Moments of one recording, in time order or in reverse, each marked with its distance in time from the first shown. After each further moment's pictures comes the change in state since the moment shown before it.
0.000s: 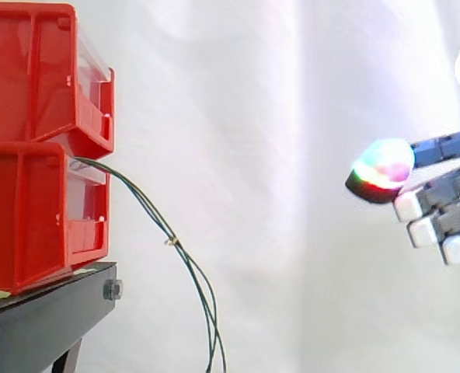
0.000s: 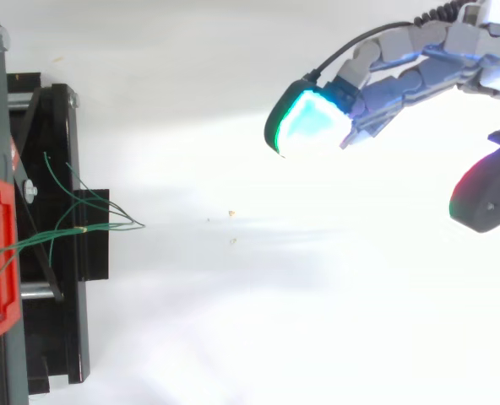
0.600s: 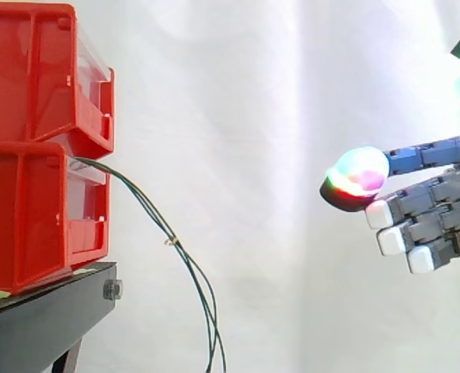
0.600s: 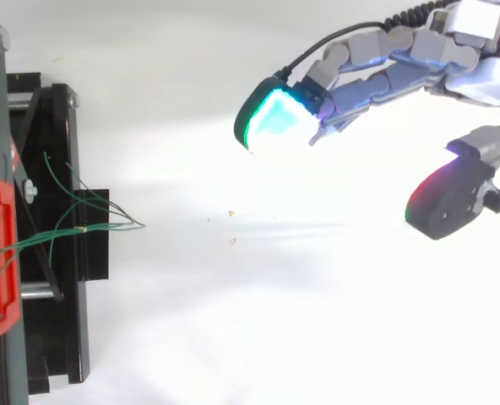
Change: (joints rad) arm 0.016 -0.049 0.000 0.120 0.044 -0.065
